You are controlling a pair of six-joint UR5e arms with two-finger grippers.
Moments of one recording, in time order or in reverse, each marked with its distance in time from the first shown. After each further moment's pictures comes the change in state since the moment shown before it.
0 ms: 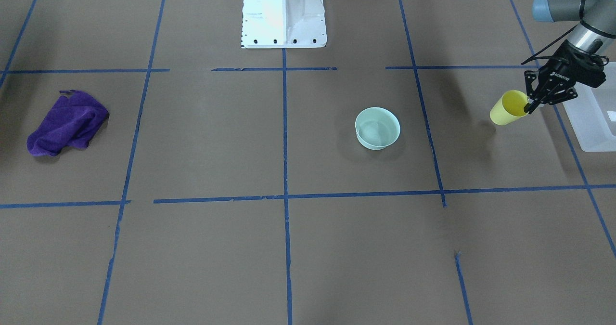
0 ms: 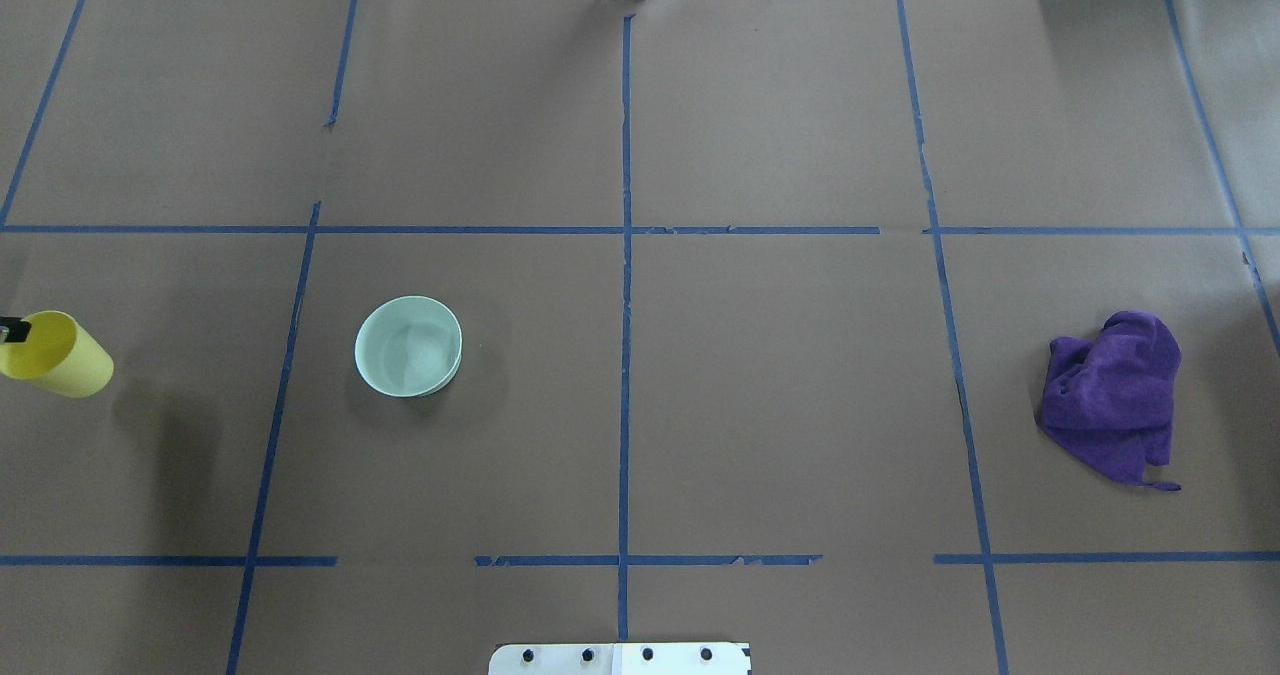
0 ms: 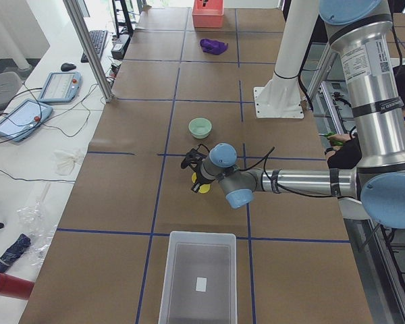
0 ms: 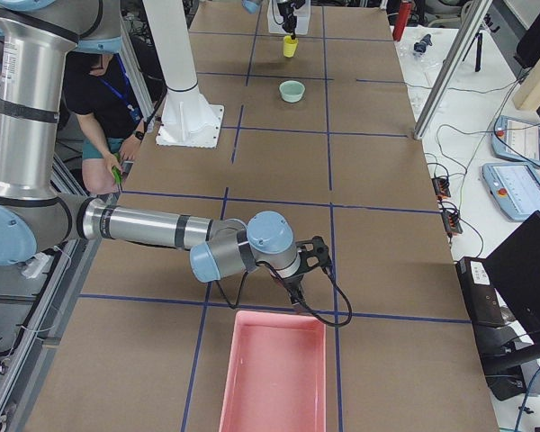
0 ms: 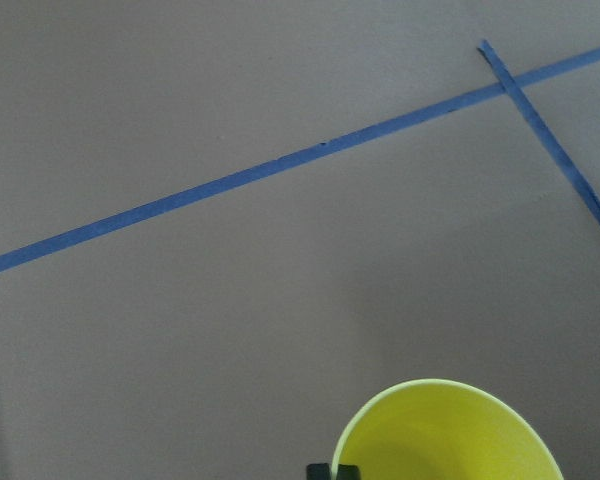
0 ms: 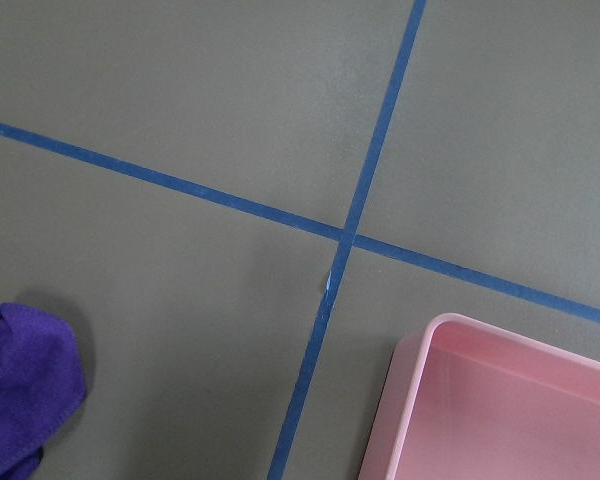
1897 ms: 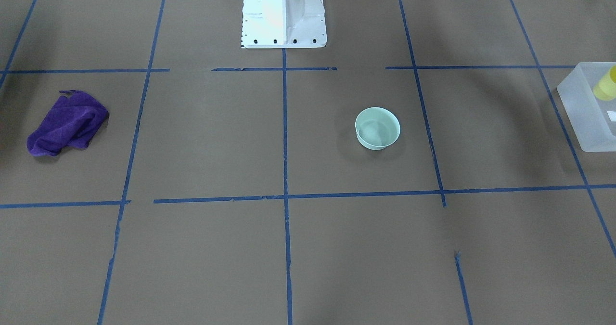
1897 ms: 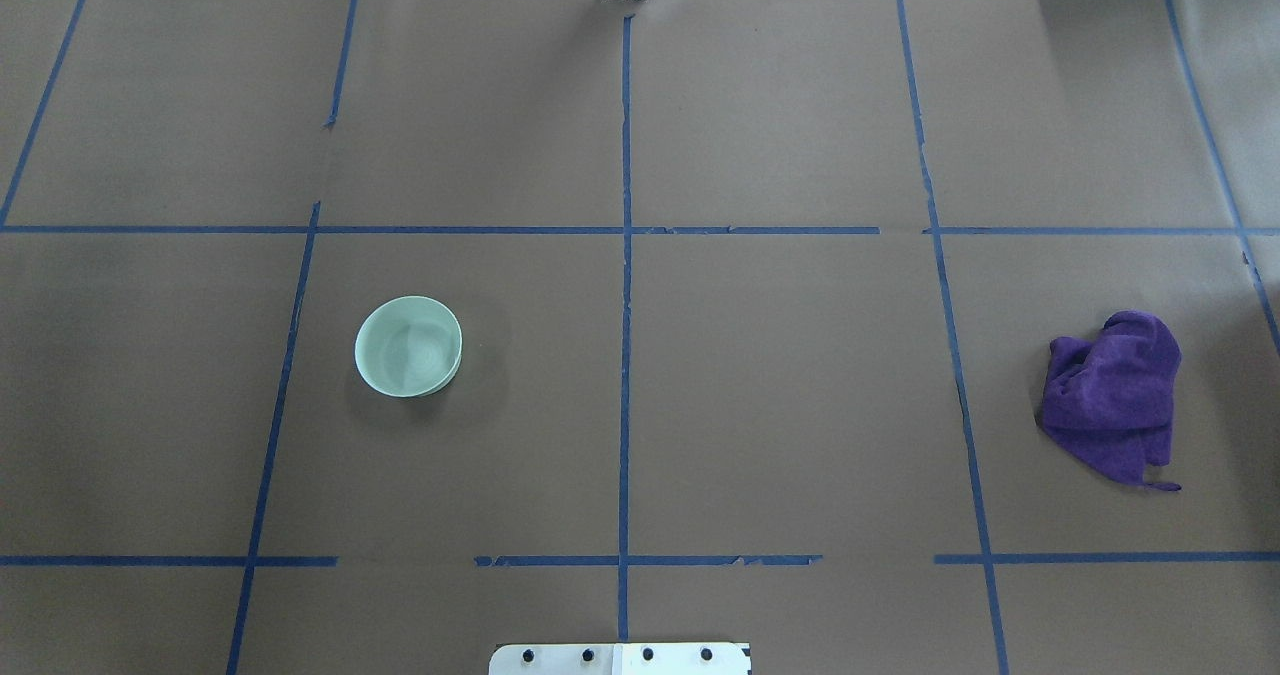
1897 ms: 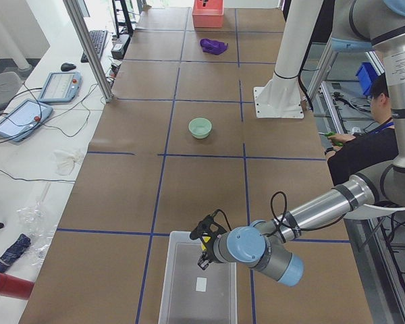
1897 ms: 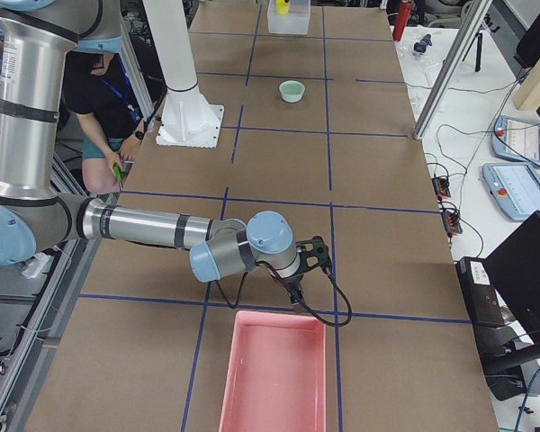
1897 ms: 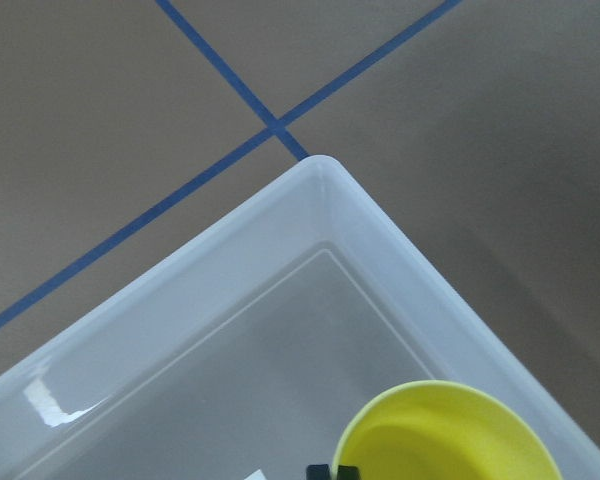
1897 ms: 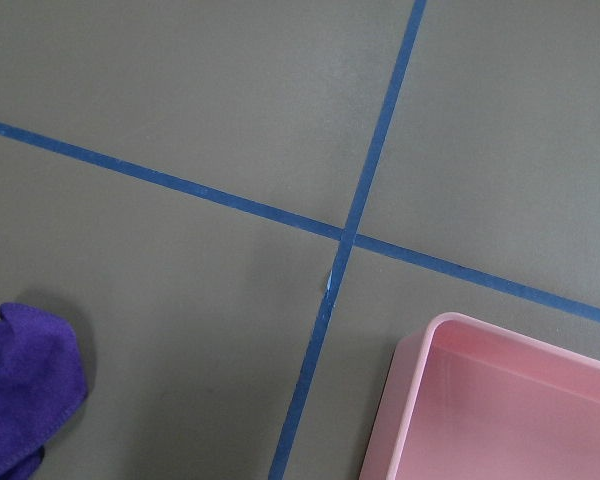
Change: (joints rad) left arm -0.533 0.021 0.351 0.087 -0.339 0.755; right arm 0.000 0.000 0.000 0.000 0.001 0.000
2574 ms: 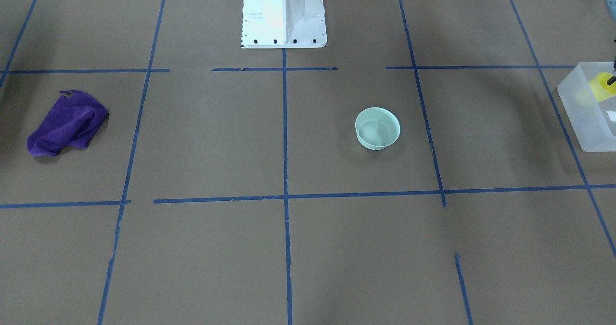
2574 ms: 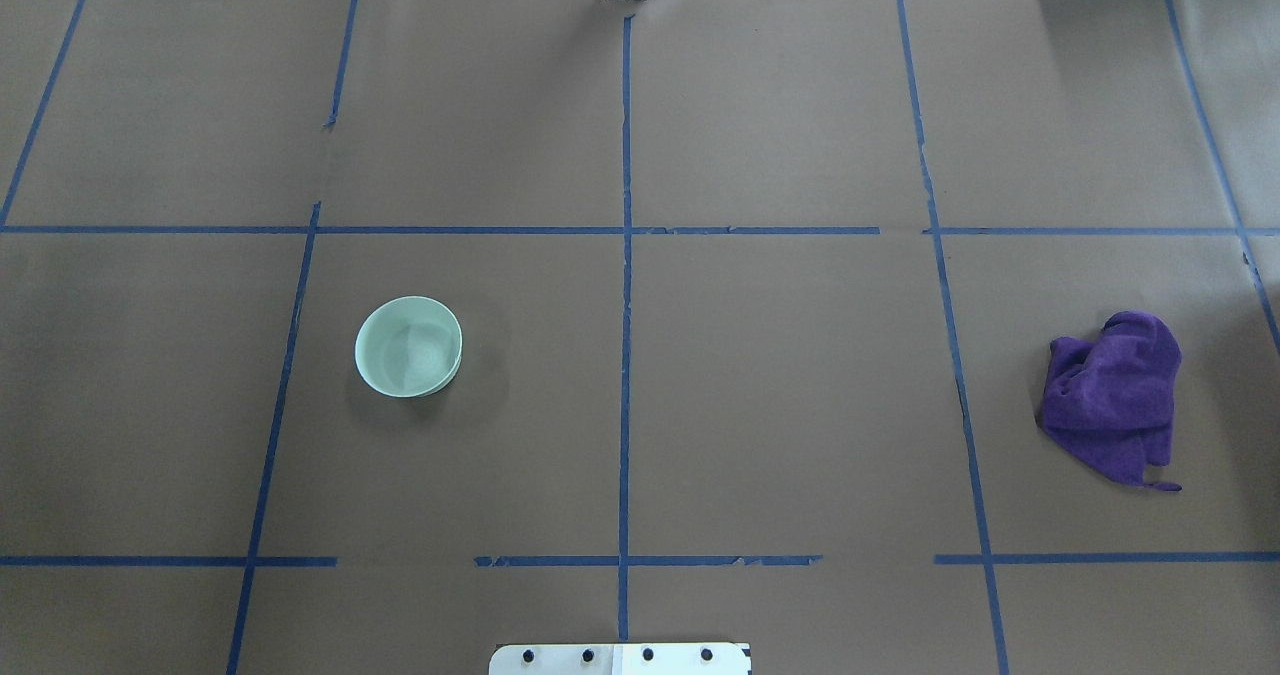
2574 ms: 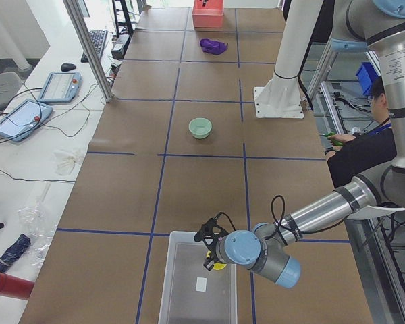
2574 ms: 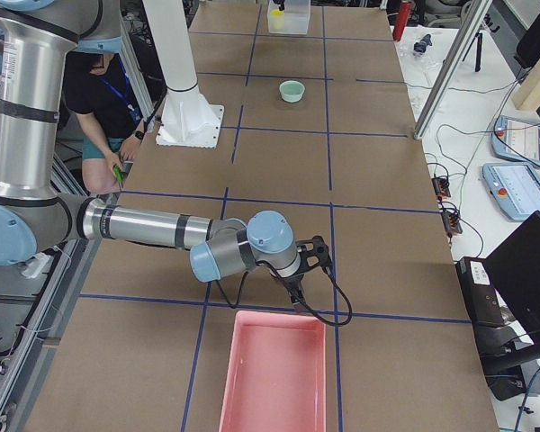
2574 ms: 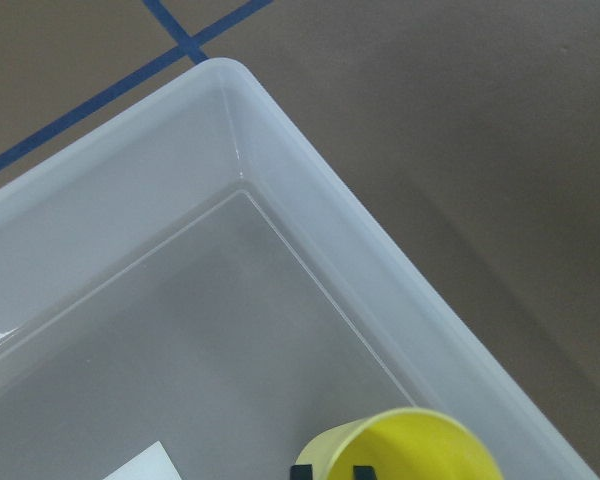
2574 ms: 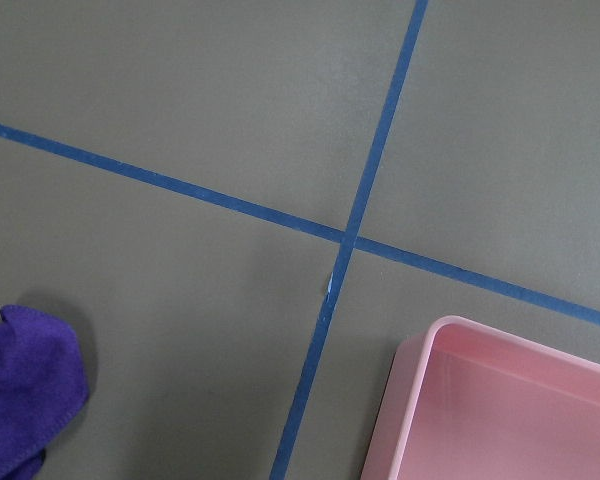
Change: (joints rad) left arm 0.060 0.003 0.047 -0.028 -0.006 -0.012; right arm 0.000 0.002 0.003 0.000 0.000 0.001
